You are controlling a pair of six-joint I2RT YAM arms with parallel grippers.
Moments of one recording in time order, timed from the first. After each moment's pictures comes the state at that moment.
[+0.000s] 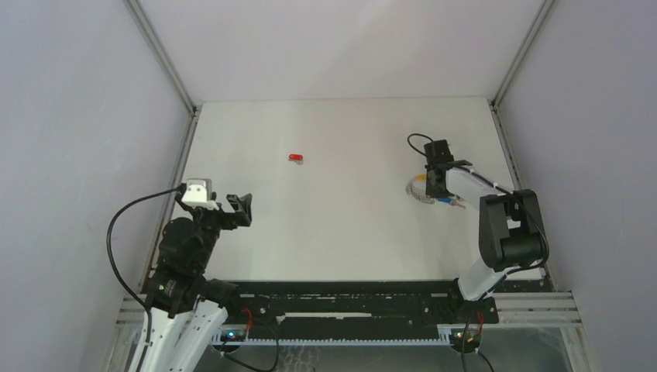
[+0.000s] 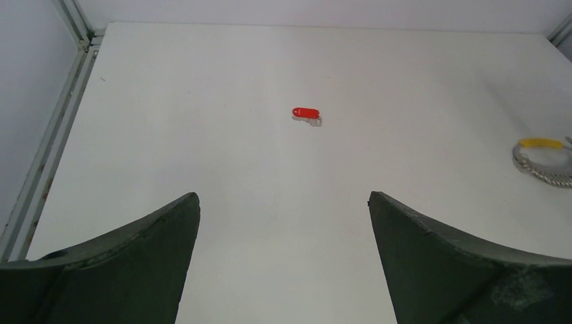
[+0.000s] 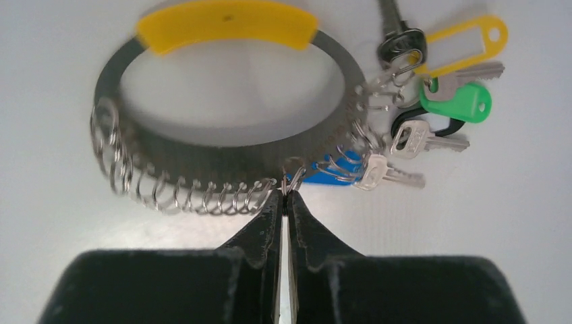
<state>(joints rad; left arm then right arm) -0.29 0.30 0.63 -0.44 -0.16 -0.15 0.13 1.64 0.97 -0.48 0.30 0.23</state>
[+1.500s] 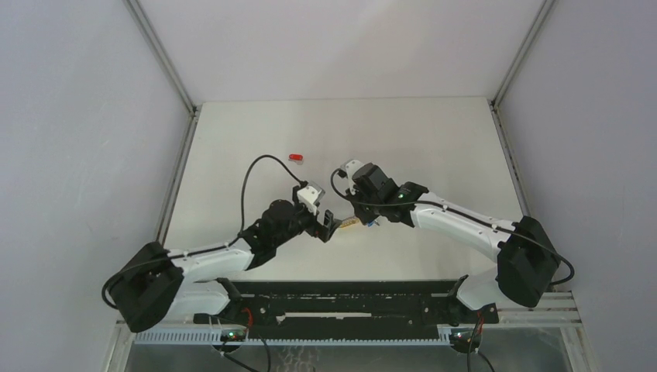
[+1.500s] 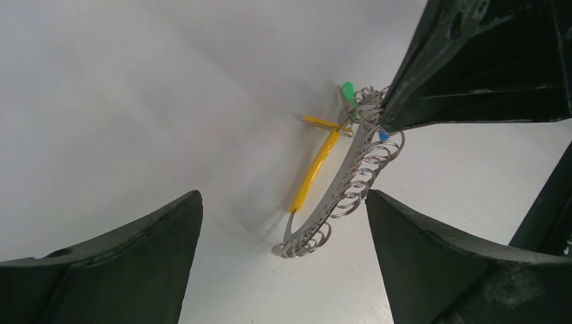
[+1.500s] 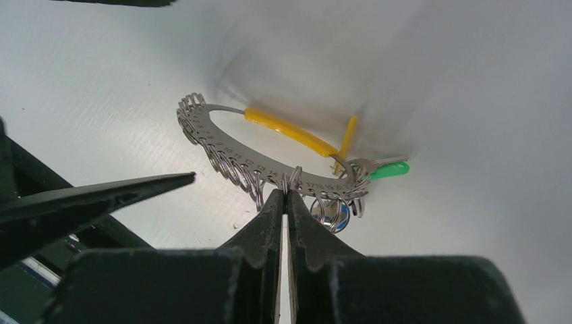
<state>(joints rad) -0.81 1.18 0.41 0.47 0.00 -0.15 0.83 1.42 1.03 -0.51 0.05 0.14</state>
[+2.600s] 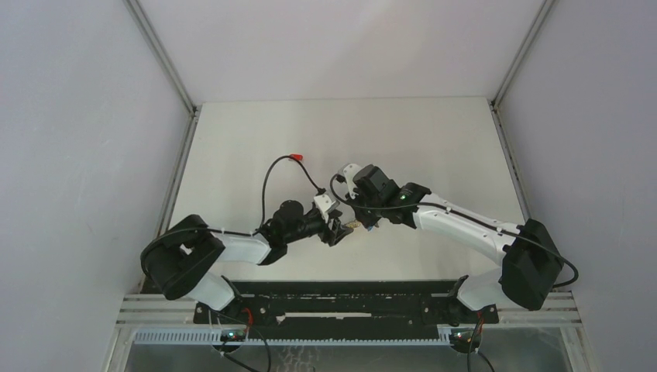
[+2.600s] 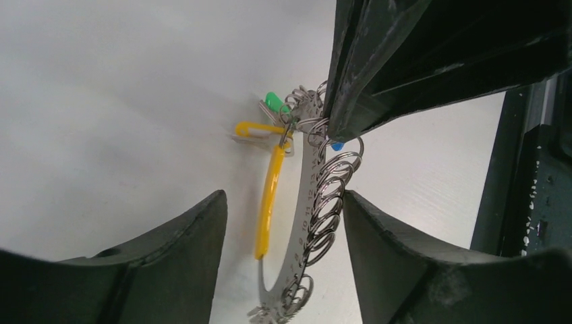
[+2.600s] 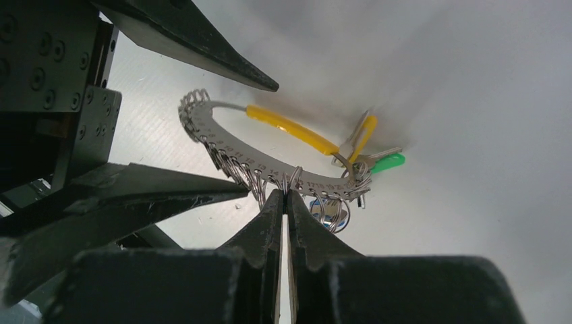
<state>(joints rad) -0.81 1.48 0.40 0.83 0.29 -0.08 0.85 1.40 1.03 -0.55 0.01 0.08</state>
